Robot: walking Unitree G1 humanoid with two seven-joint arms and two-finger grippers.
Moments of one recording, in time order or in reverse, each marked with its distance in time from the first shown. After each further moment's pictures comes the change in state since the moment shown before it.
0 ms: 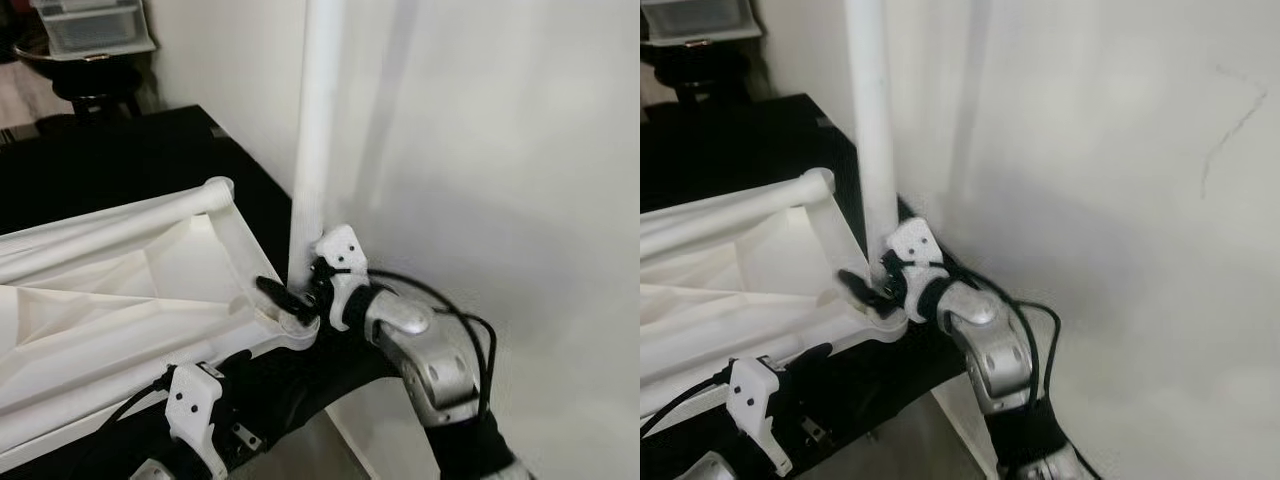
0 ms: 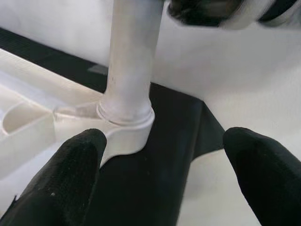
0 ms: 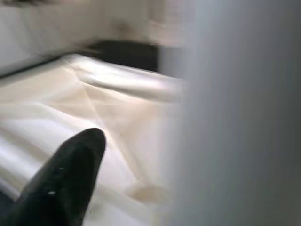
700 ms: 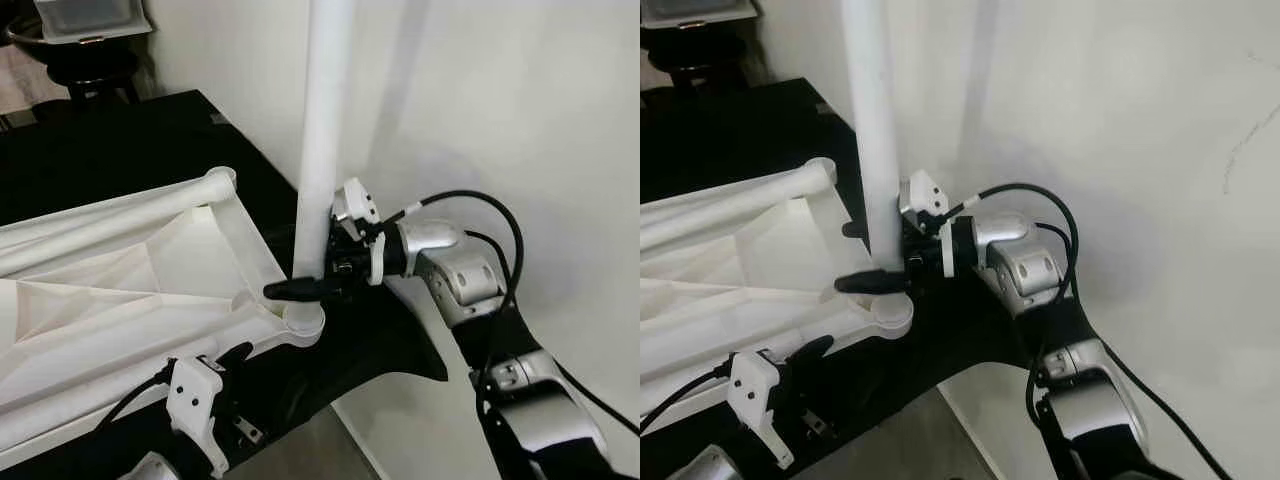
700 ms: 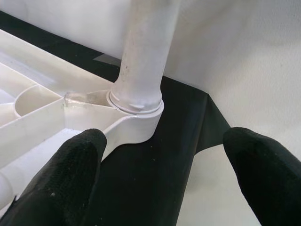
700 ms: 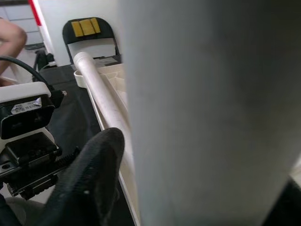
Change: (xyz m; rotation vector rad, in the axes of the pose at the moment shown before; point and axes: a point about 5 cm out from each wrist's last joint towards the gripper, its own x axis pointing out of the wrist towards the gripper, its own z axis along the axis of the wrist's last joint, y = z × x) left arm -0.005 -0.003 -0.003 -0.016 0.020 0.006; right arm -0.012 -0.051 0.019 -0.048 0.033 0.467
